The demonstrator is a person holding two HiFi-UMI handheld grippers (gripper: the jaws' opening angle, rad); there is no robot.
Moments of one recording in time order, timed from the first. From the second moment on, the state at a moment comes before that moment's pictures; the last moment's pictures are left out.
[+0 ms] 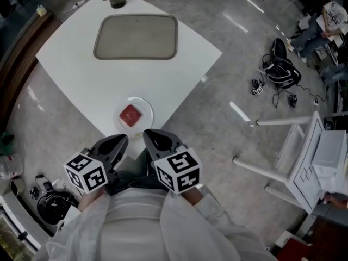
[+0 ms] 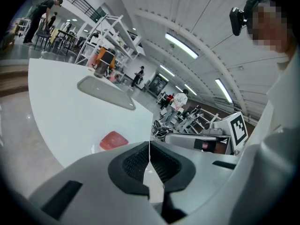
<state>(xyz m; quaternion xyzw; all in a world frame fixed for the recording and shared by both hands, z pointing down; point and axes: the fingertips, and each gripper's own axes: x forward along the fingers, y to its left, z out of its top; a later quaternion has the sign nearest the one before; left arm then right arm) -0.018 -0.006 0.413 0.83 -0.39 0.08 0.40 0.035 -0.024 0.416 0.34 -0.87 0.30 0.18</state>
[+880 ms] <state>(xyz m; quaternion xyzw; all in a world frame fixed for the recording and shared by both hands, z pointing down) -0.039 -0.018 0.467 0.81 -0.35 0.09 0.47 0.014 -0.021 0.468 0.37 -0.83 0.37 0.21</state>
